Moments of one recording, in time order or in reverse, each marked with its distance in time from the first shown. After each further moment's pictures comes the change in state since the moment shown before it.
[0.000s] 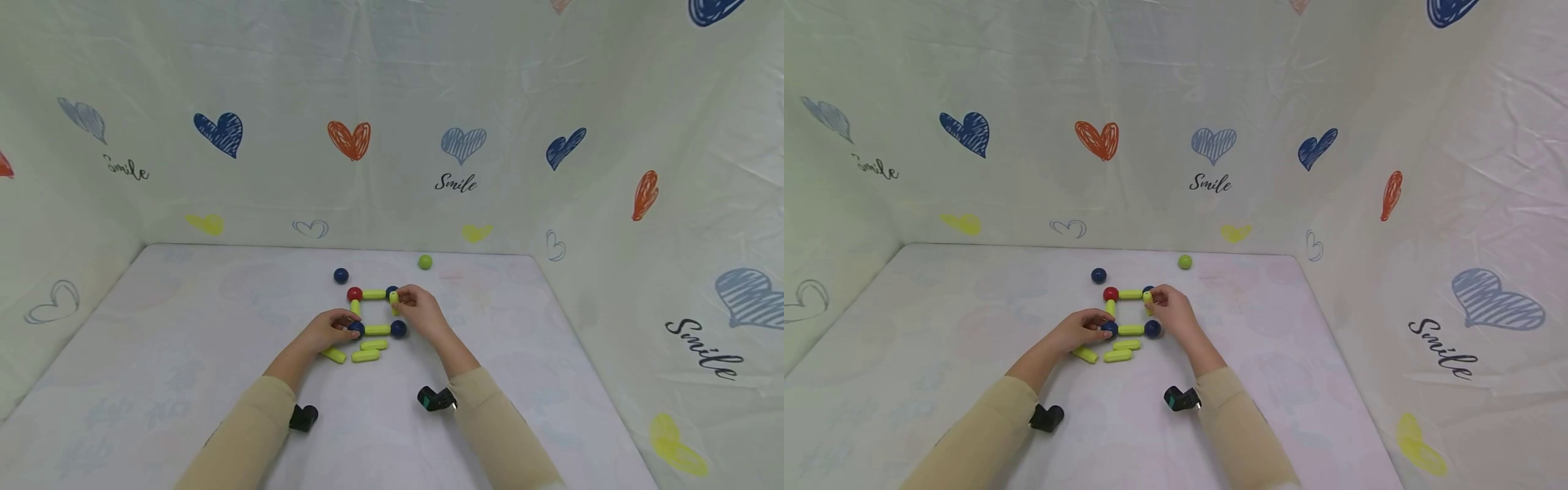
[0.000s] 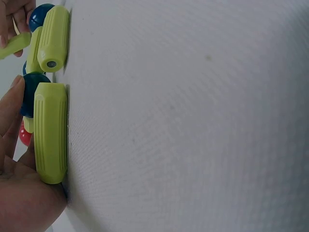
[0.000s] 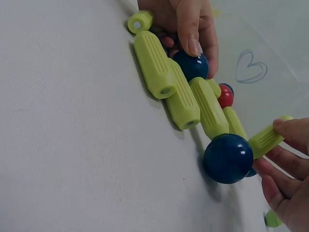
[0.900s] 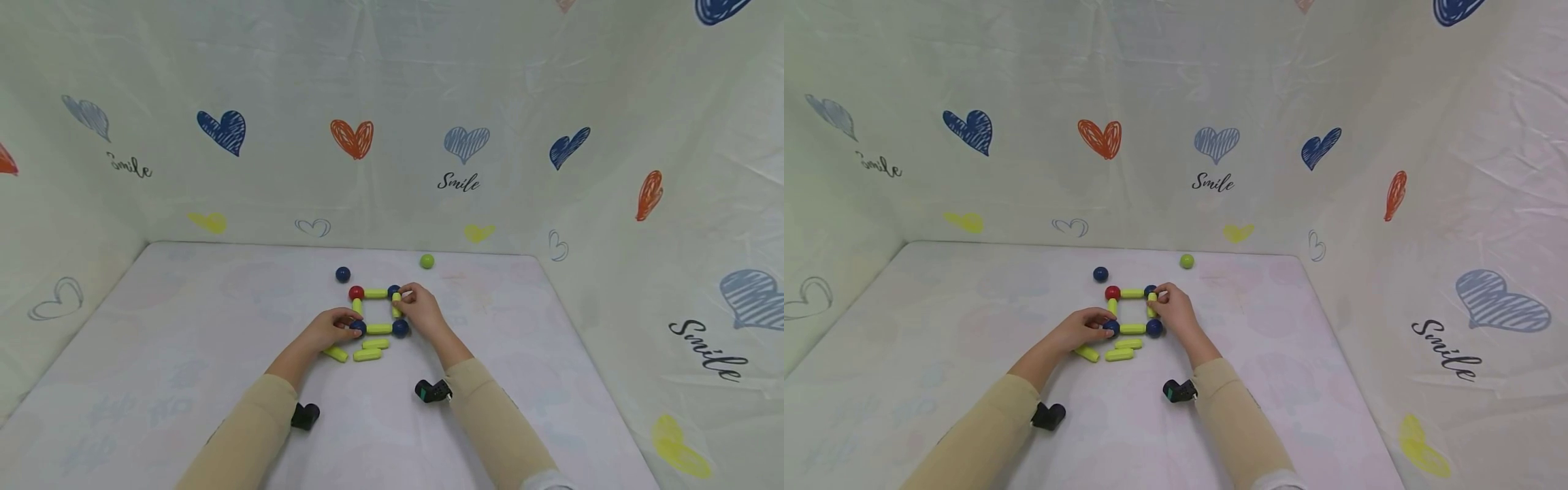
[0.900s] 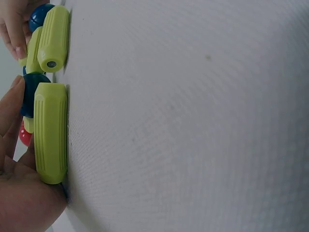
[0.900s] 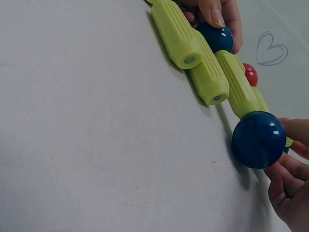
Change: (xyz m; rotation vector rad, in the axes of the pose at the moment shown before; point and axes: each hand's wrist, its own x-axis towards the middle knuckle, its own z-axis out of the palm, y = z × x) left_hand 0.001 -0.001 0.001 0.013 0.003 -0.001; right_hand 0.018 0.016 0.009 -0.034 0.026 0.074
